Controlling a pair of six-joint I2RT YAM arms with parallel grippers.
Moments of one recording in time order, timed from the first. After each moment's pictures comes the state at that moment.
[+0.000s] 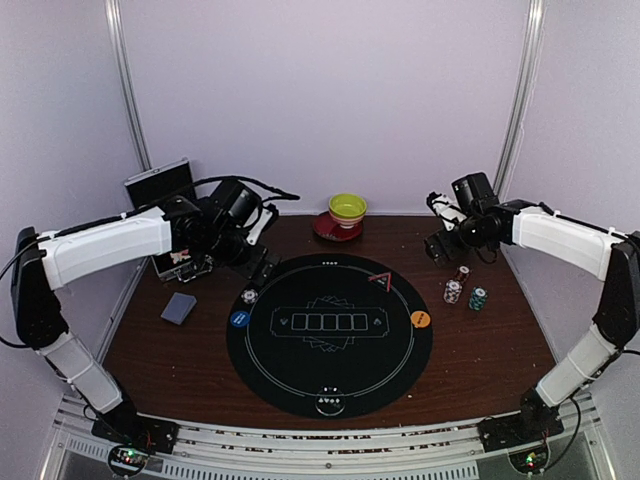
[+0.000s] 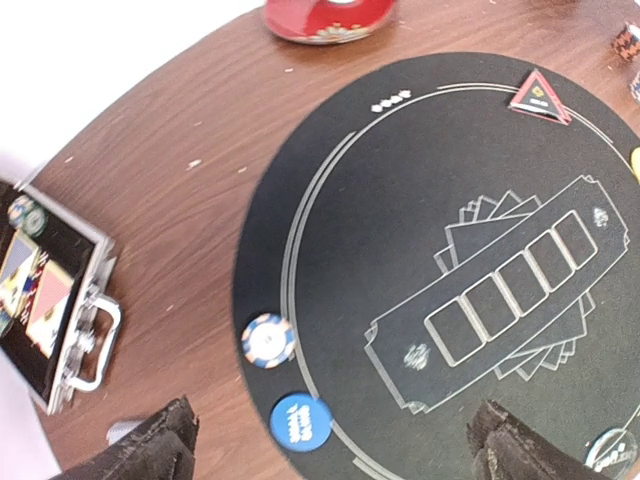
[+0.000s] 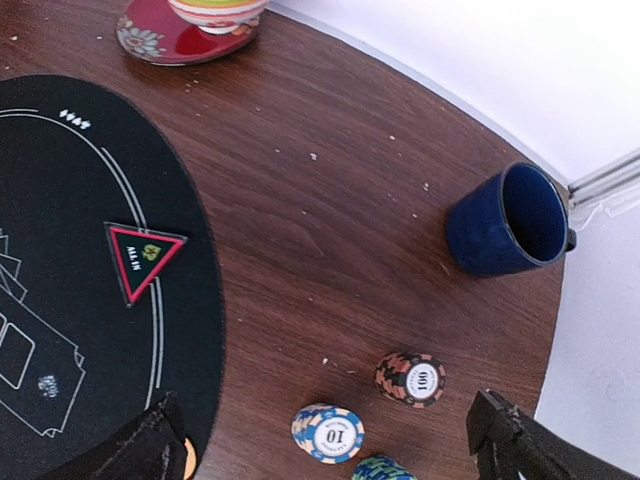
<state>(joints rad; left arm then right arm) -0.75 1.61 1.37 -0.69 -0.20 -0.10 0.37 1.53 1.21 -0.49 0.17 -0.19</state>
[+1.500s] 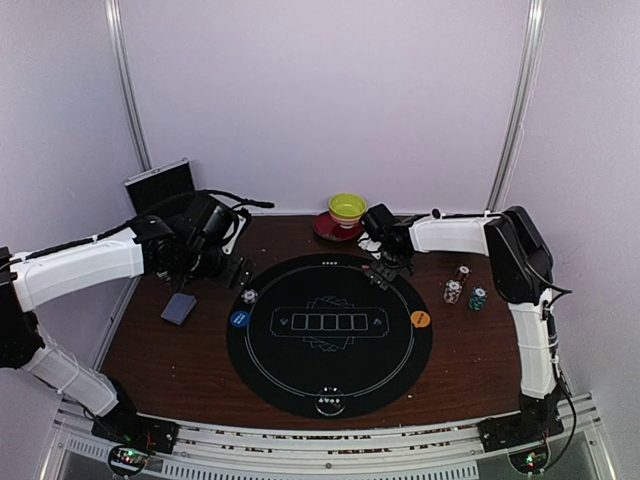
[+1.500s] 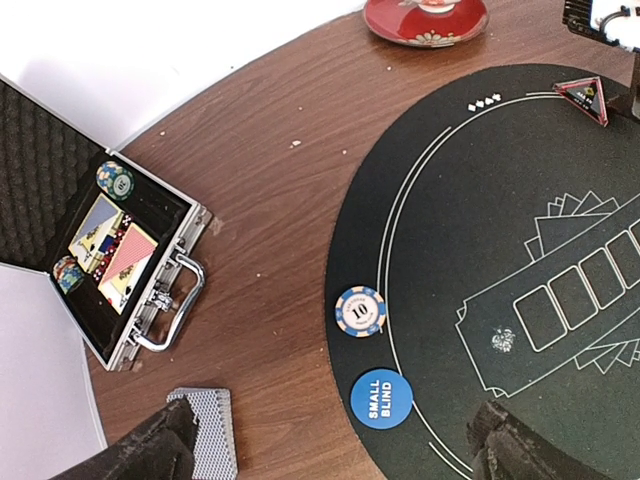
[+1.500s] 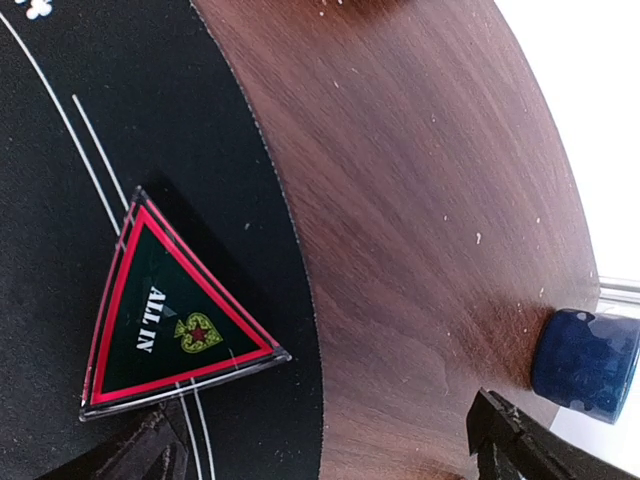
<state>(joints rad) -0.75 1.41 1.14 -0.60 -0.41 -0.11 0.59 2.20 1.65 -0.54 0.47 -0.31</state>
